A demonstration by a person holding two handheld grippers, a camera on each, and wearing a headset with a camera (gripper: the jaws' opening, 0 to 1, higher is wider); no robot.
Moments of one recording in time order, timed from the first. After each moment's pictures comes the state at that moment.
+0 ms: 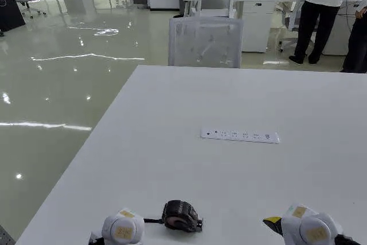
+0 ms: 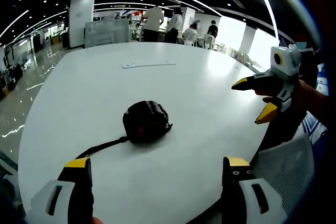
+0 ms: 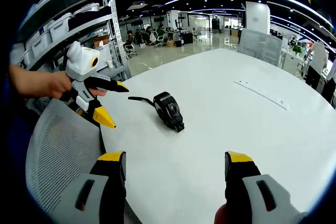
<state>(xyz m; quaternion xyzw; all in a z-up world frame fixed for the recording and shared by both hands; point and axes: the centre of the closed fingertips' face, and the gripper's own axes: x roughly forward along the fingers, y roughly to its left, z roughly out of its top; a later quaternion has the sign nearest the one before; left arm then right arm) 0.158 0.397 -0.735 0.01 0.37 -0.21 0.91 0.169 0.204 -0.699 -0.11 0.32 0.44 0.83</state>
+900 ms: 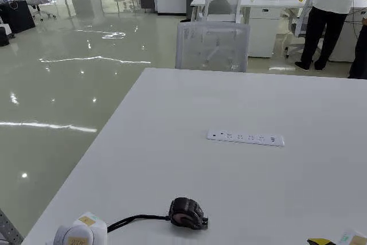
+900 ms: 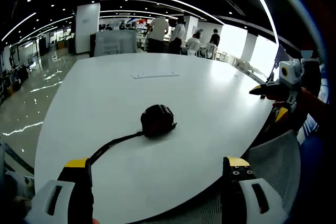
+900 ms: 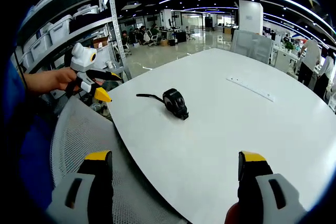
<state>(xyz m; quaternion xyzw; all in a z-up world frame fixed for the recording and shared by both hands) 0.112 0.447 -0.688 0.00 0.34 -0.19 0.92 0.102 0.165 -0.656 -0.11 0.33 0.41 0.84</state>
